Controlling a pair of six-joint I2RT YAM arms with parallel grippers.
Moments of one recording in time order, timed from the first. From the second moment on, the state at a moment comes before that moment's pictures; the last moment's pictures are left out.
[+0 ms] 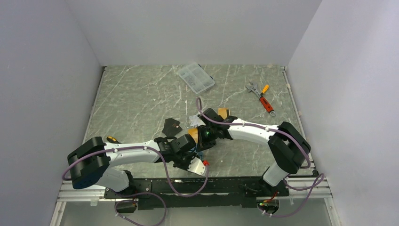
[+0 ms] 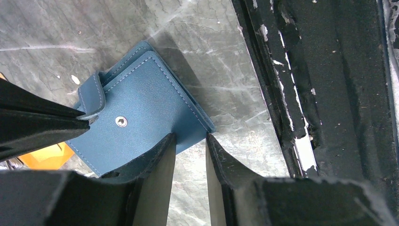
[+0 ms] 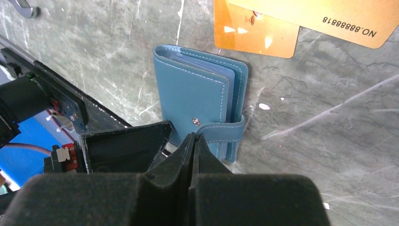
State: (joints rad) left arm -1.11 1.38 0.70 -0.41 0.25 0.84; right arm 0.84 1.60 0.93 -0.40 -0.32 0.70
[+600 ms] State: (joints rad) left arm -1.10 1.38 0.70 -0.41 0.26 0.84; right arm 0.86 1.66 0.93 -0.35 -0.30 0.76
